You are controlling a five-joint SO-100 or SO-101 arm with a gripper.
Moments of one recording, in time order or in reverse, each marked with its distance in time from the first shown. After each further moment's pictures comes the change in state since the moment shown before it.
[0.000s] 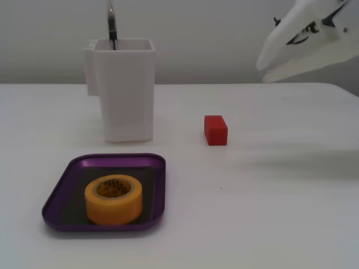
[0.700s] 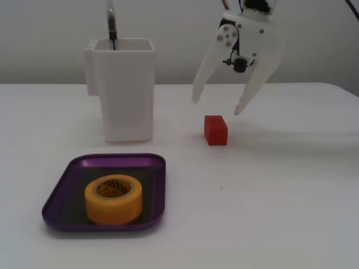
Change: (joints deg) arm 14.0 -65.3 -36.1 -0.2 -6.2
